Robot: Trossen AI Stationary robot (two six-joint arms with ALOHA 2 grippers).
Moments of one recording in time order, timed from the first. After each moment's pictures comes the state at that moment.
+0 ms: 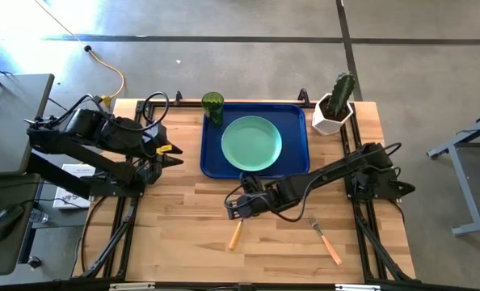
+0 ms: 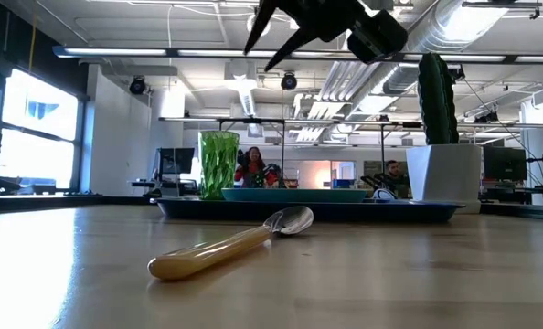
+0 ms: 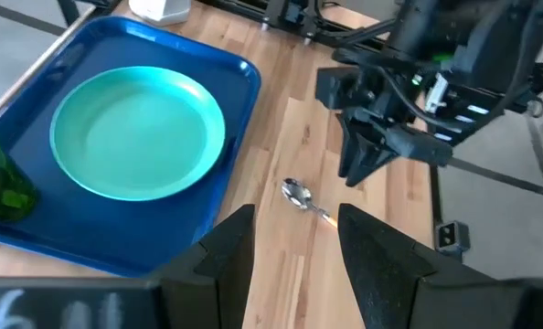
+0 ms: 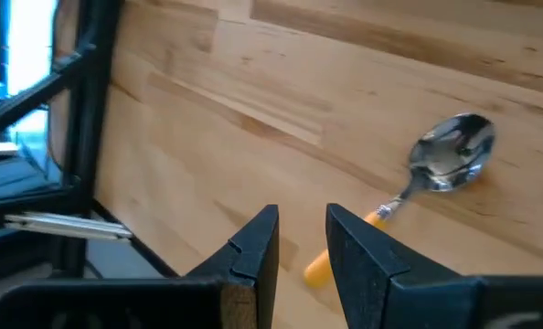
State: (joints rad) left arm -0.21 1.03 1.47 -1.11 -0.21 -0.44; right arm 0.34 1.90 1.61 -0.65 0.20 1.53
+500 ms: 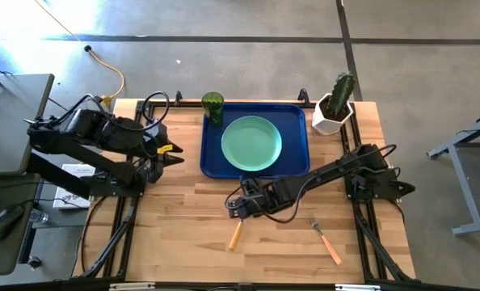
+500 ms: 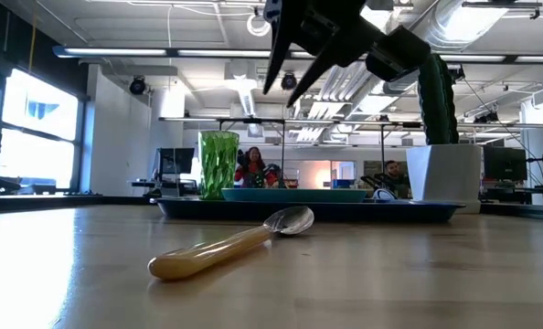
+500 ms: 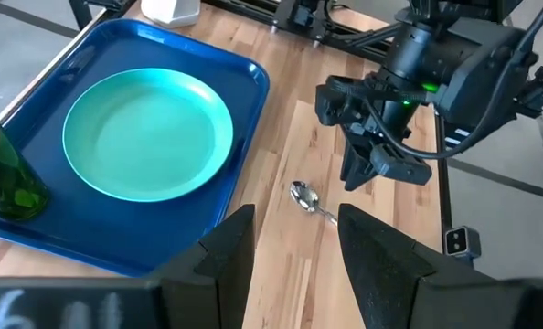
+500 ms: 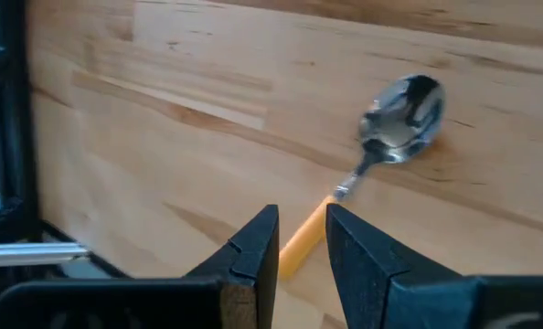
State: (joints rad) left arm -0.21 1.03 1.47 -1.11 -0.23 -0.44; right arm 0.33 1.95 1.61 -0.73 0.13 1.66
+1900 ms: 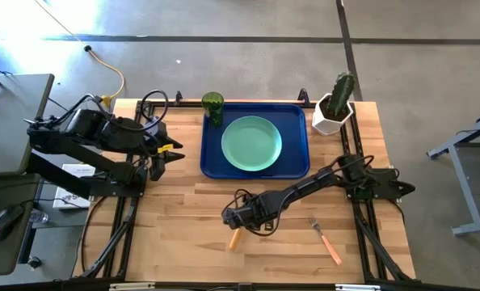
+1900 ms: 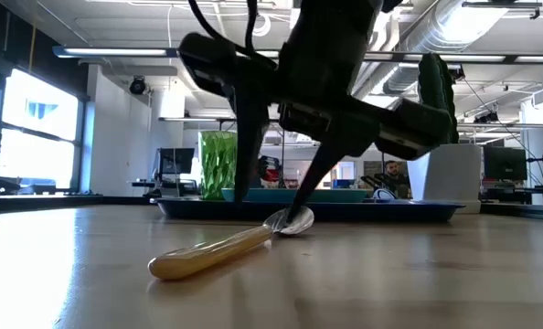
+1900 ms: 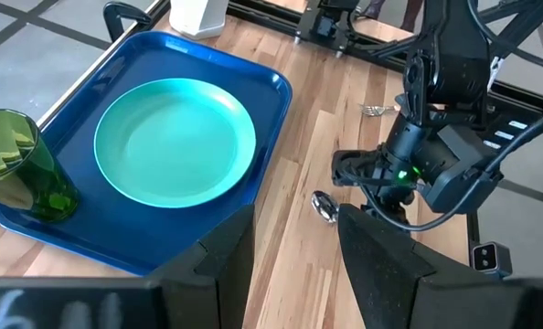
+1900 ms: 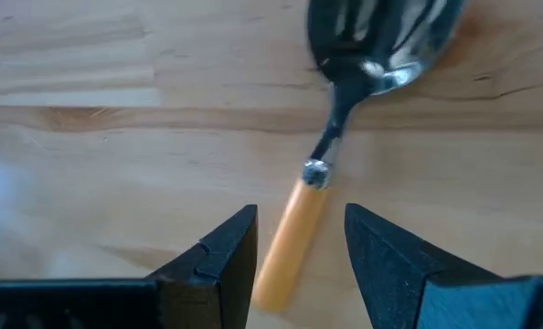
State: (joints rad) left arm -0.21 1.03 1.47 -1.11 -0.30 -0.44; right arm 0.34 2.16 1.60 -0.59 0.00 1.97
